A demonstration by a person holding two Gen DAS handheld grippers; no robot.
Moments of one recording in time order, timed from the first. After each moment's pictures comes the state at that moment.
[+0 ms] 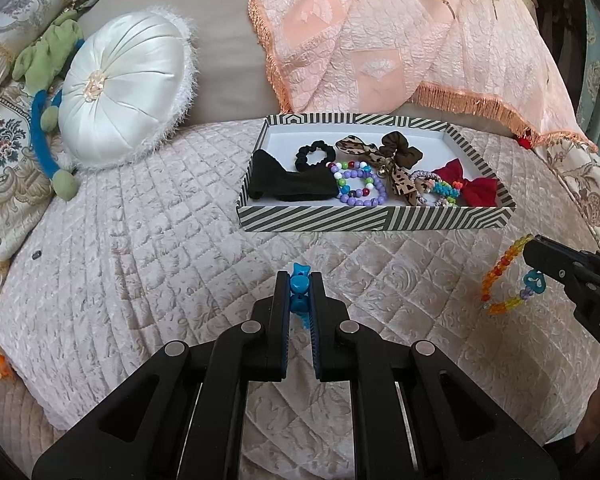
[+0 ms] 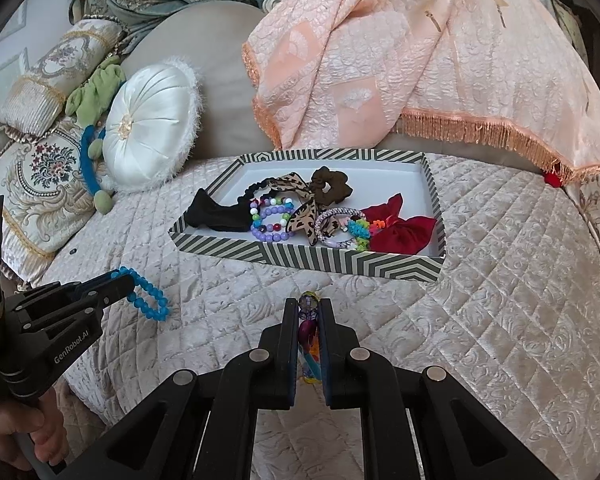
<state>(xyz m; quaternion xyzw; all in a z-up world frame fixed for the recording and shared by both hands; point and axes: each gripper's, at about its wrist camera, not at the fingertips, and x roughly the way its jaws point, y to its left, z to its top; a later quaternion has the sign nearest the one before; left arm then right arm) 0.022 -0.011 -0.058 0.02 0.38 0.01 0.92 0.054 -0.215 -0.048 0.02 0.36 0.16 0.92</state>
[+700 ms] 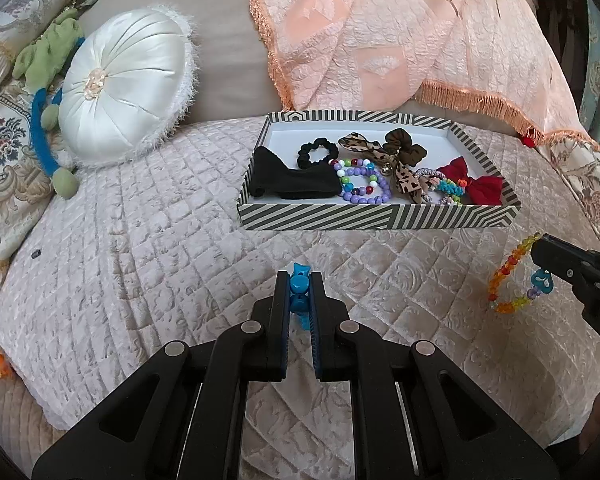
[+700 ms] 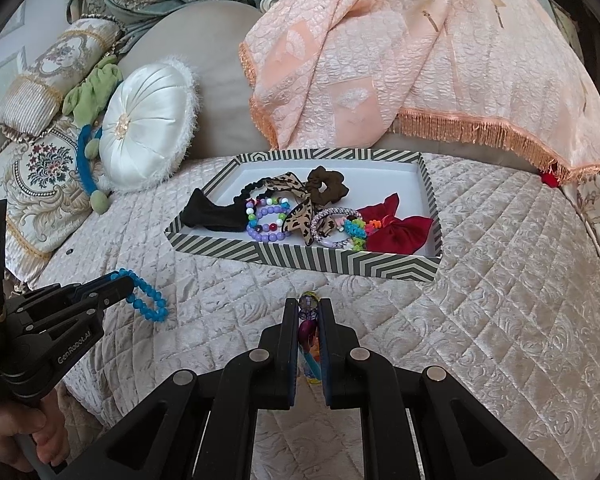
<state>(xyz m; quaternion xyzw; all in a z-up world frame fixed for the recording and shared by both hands) 0.025 -0.010 -0.064 0.02 0.39 0.01 0.92 0.055 -0.216 -0.048 0.01 0.36 0.16 0.92</state>
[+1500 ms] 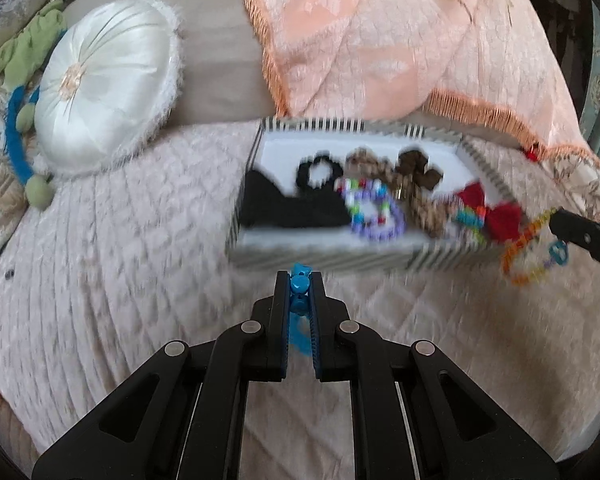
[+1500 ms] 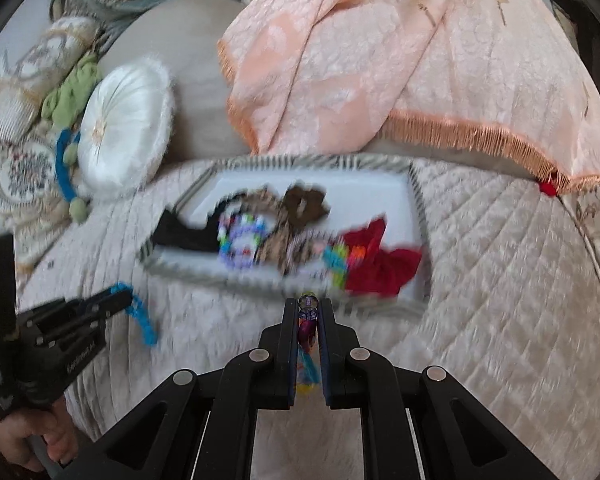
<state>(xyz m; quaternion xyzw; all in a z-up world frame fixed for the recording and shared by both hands) 0.090 0.002 -0.063 0.00 0.38 -0.02 0.92 0.110 -0.223 -0.031 0.01 0.37 0.13 0.92</state>
